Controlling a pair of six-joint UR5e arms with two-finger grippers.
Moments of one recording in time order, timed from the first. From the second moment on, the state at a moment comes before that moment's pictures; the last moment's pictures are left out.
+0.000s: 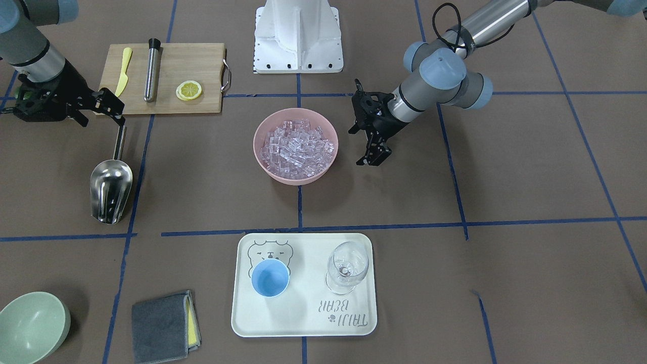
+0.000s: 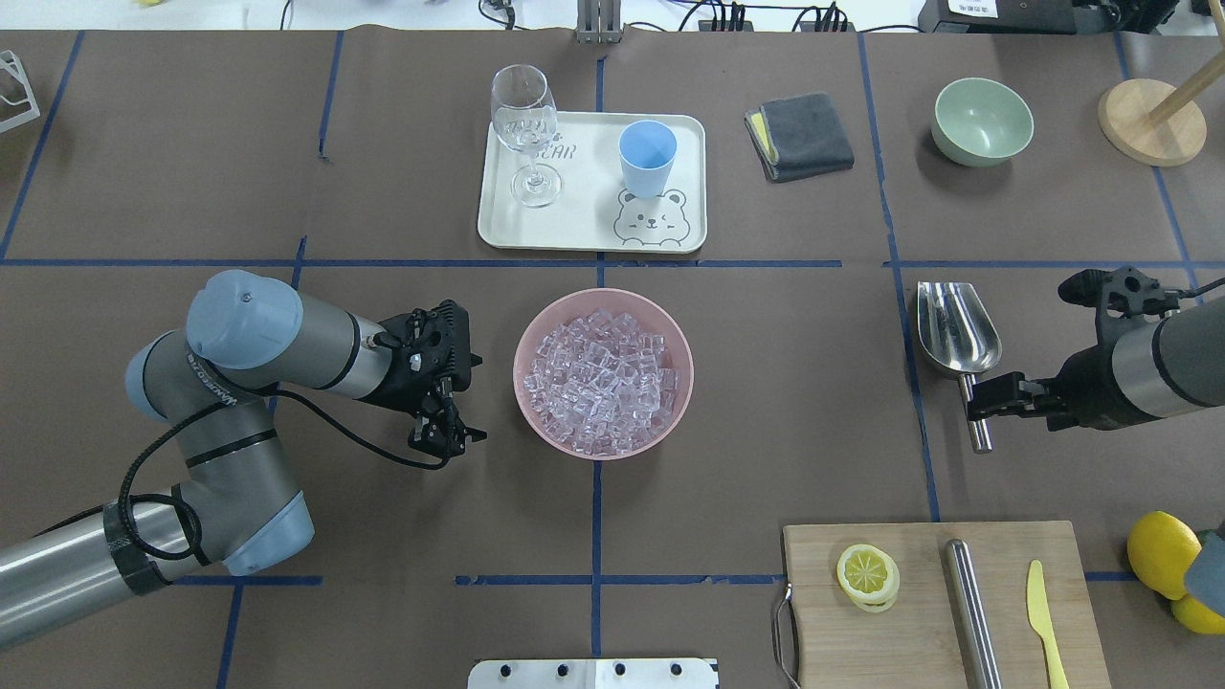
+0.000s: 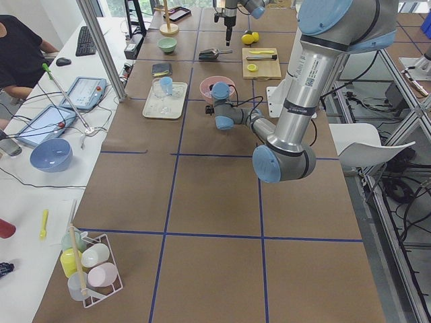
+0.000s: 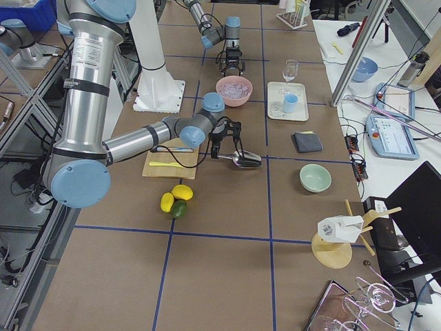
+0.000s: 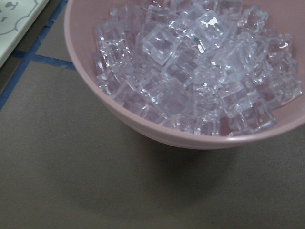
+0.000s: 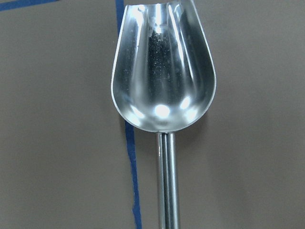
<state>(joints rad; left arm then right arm) -0.54 -1.98 -1.55 -2.43 -2.05 0.08 0.73 -1.75 2.04 -1.10 2.05 1.18</state>
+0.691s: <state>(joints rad) -0.54 -2.00 -1.55 -2.44 -2.06 0.10 0.60 -1.74 2.03 -1.10 1.83 1.31</state>
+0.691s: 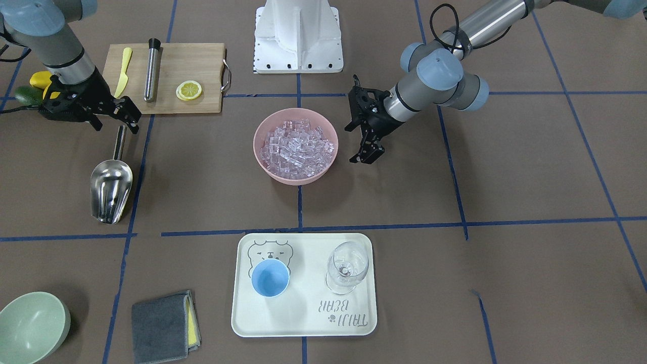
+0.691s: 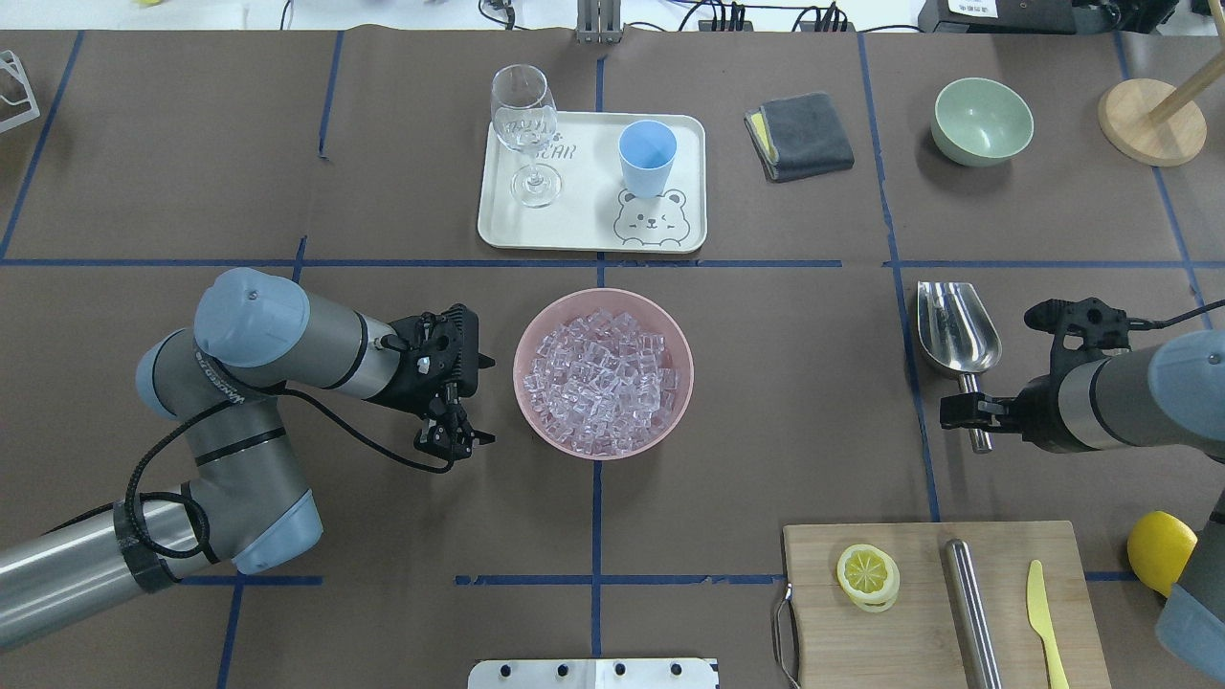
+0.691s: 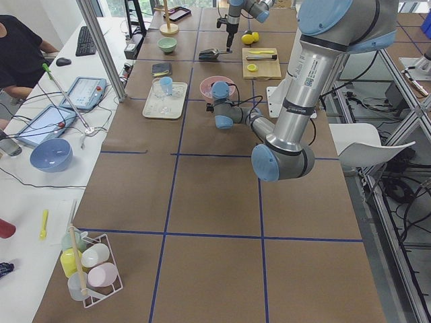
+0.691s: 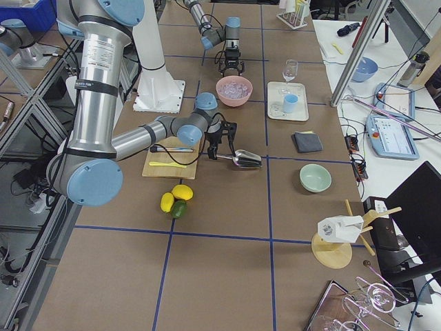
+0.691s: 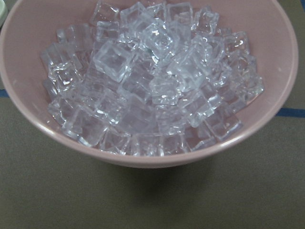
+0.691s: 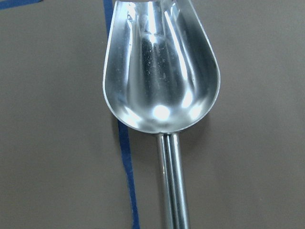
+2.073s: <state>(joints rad) -0.54 -2.01 -1.55 -2.44 -2.06 0.10 0.50 -1.74 2.00 -1.09 1.67 1.33</state>
